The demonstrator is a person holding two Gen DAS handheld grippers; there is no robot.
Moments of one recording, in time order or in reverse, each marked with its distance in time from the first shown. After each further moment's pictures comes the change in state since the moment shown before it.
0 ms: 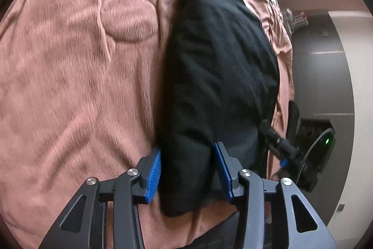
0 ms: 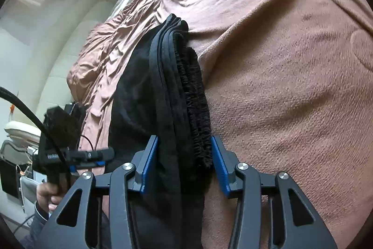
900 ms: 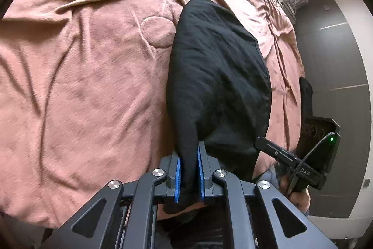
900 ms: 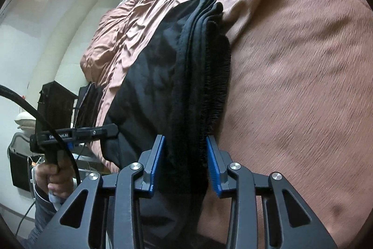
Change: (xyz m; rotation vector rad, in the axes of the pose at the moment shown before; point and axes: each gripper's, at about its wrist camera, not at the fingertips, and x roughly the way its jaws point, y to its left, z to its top) left arm -0.062 -0.005 -0.018 0.143 0.019 0.151; right arm 0.027 0.043 -0.039 0.029 0.086 0.071
